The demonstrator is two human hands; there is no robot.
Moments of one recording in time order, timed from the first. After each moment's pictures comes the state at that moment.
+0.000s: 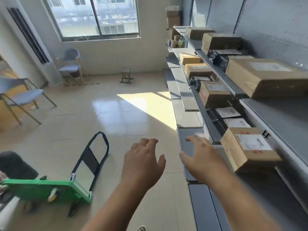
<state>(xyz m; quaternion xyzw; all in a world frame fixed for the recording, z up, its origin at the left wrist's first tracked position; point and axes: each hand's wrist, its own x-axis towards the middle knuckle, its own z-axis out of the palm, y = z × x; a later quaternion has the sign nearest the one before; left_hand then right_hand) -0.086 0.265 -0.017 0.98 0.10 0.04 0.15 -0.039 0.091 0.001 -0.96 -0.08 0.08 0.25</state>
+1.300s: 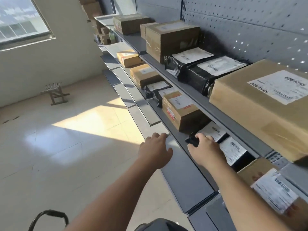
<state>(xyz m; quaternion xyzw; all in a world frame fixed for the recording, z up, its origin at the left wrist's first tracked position) 0.471 0.231 -0.085 0.97 -0.16 -0.13 0.12 0.428 0.055 -0.098 -0.93 0.23 0.08 0.26</state>
